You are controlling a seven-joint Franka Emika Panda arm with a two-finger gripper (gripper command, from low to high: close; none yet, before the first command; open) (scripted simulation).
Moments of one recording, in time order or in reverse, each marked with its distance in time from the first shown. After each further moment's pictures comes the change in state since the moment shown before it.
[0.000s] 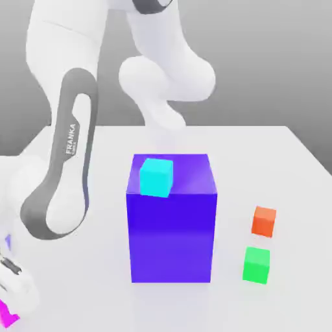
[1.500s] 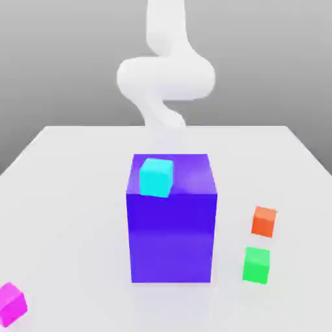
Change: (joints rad) arm 0.253 -1.172 0.261 -0.061 -0.270 -0.340 0.146
